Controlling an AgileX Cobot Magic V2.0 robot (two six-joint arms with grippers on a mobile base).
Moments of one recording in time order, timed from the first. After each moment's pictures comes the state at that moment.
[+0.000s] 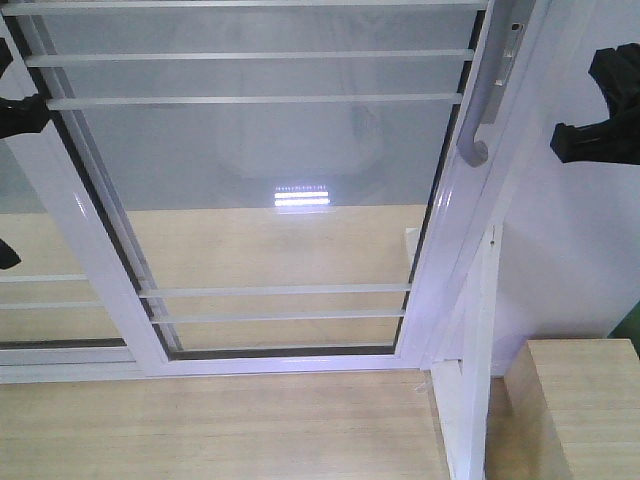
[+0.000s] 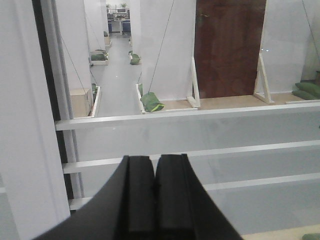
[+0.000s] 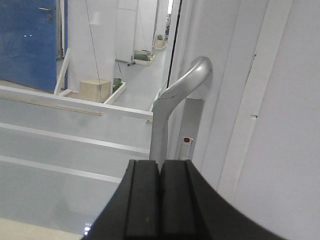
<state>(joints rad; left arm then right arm) -0.13 1.09 -0.66 -0.05 -0.32 0.05 0.15 1.00 -0.62 0.01 -0.27 -0.12</state>
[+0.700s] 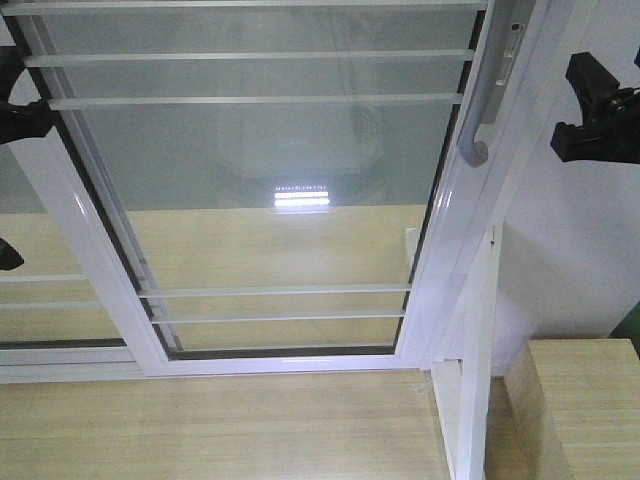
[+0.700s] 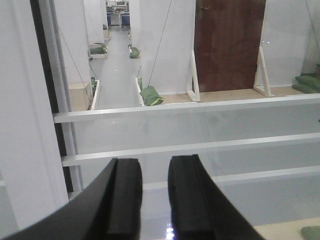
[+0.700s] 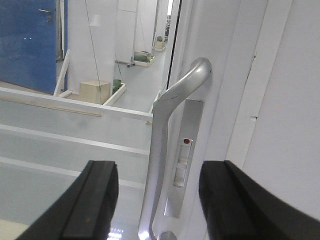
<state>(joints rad) -0.13 1.10 -0.66 -0.05 -0.30 0.05 0.15 1.01 -0.62 0.01 -0.27 -0.12</state>
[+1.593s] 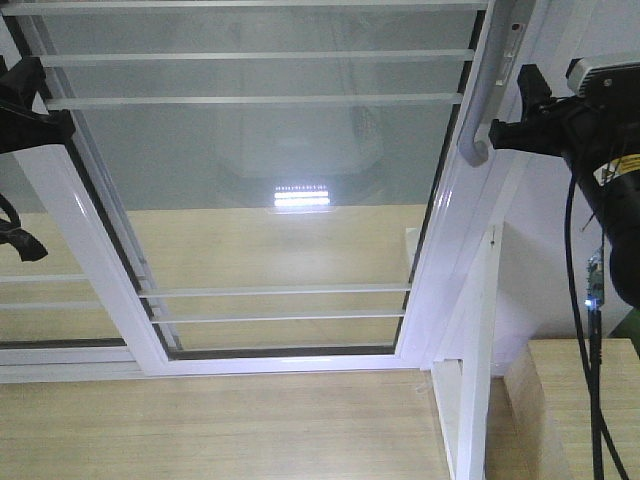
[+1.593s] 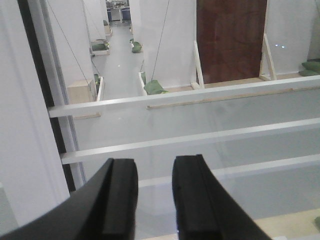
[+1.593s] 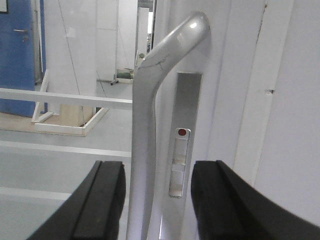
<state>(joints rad) -0.13 1.19 -0.66 -0.05 -0.39 0.10 0.15 1.52 -0.63 0.09 -0.87 -0.12</state>
